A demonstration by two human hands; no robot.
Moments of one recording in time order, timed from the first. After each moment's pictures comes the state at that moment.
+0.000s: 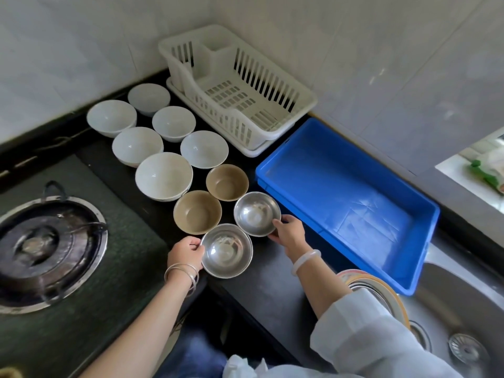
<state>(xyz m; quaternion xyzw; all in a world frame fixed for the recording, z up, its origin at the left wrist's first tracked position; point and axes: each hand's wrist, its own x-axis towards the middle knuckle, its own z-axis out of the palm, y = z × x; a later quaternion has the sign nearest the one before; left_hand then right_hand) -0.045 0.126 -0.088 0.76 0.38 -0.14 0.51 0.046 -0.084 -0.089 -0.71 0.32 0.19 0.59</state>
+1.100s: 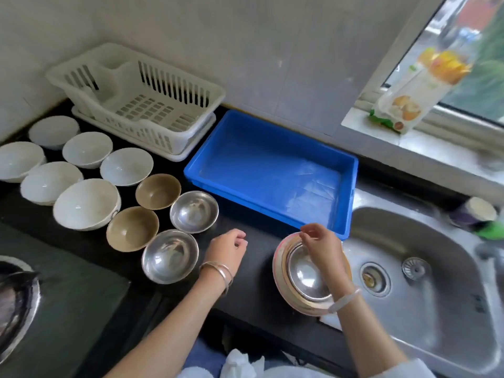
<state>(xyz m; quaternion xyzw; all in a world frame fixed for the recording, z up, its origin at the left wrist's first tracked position) -0.048 -0.039 -0.025 0.89 0.02 -0.19 0.41 -0.078 -0.246 -0.027 -0.84 0.31 0.02 0.45</state>
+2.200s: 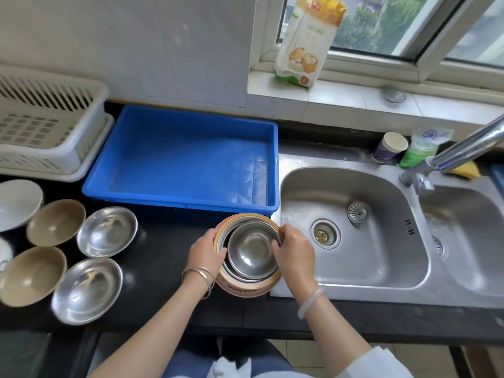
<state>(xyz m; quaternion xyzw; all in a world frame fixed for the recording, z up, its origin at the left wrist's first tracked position) -0.069 -0.140 -0.061 0.90 -0.10 -0.23 0.36 -0.153 -0.301 -0.052 -0.91 0.35 -0.03 0.22</state>
